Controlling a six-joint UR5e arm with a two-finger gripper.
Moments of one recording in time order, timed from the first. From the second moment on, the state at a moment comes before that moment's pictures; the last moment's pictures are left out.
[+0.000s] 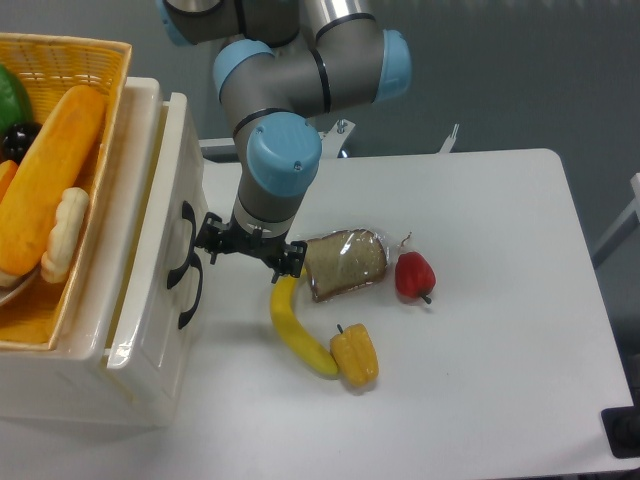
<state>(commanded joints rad) 2.32 -1.82 -1.69 -1.28 1.32 0.54</state>
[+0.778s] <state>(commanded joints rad) 2.36 -1.82 -1.66 -1.28 1.35 0.55</state>
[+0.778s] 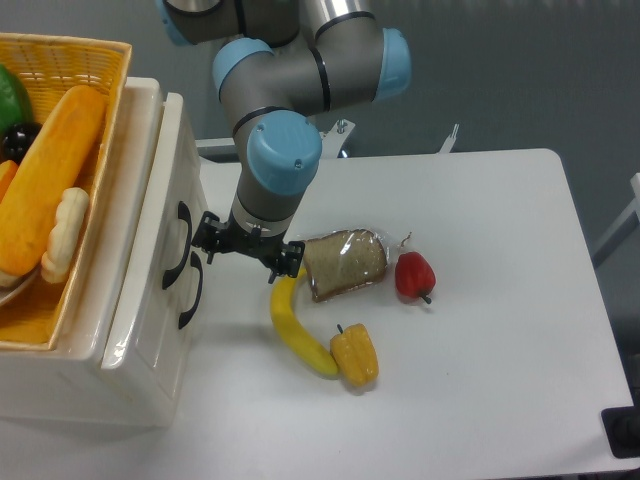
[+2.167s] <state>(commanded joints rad) 2.94 -1.67 -1.65 -1.42 1.65 0.87</state>
